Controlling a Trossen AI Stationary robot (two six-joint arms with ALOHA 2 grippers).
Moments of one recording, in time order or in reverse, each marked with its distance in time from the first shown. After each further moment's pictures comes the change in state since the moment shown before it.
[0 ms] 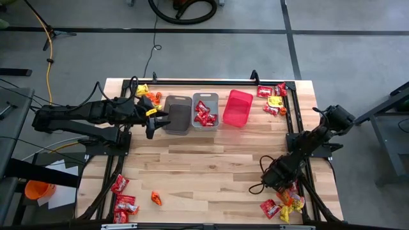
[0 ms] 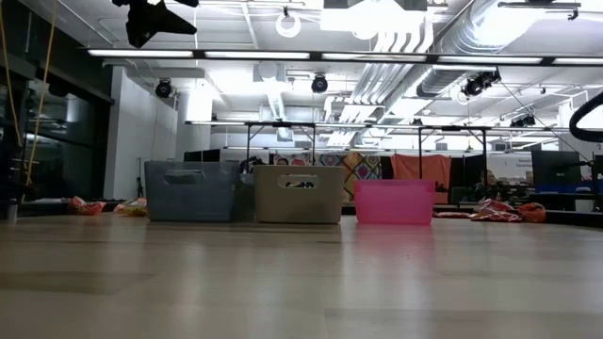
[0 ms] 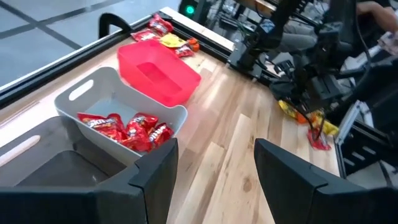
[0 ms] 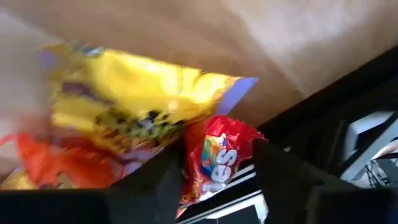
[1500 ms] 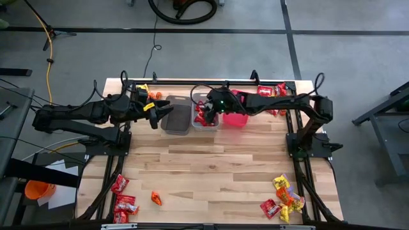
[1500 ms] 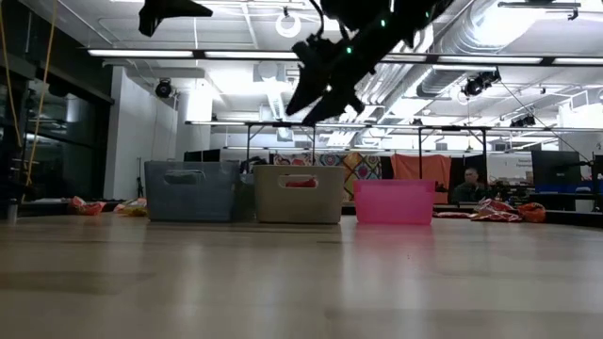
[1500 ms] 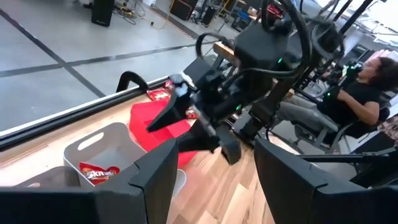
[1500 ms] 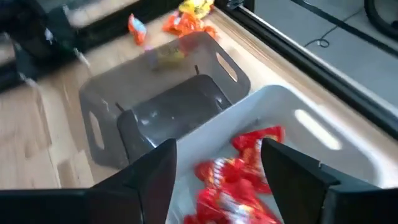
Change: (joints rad) left arm 0.000 0.018 0.001 0.227 -0.174 -0.077; right arm -0.945 0.170 0.639 0.640 0.742 -1.176
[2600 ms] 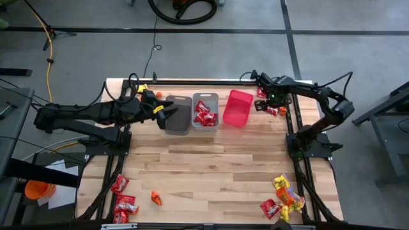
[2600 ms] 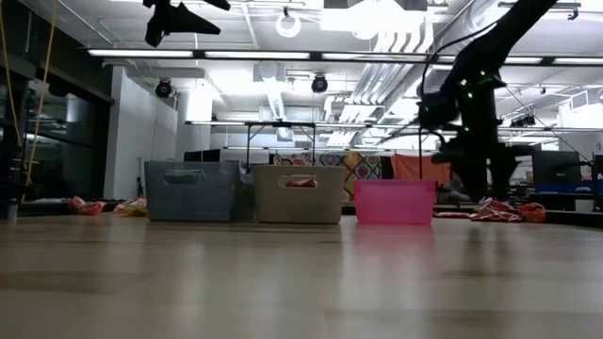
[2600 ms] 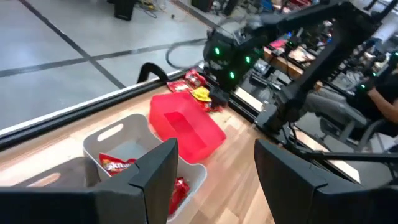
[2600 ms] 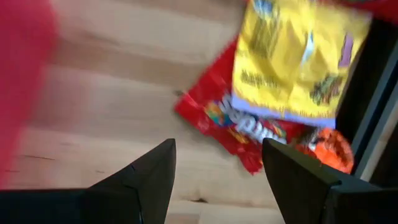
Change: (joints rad) left arm 0.001 0.085 -0.002 0.004 -0.065 -0.009; right arm -0.672 -0.202 -0.442 -0.639 -0.085 0.196
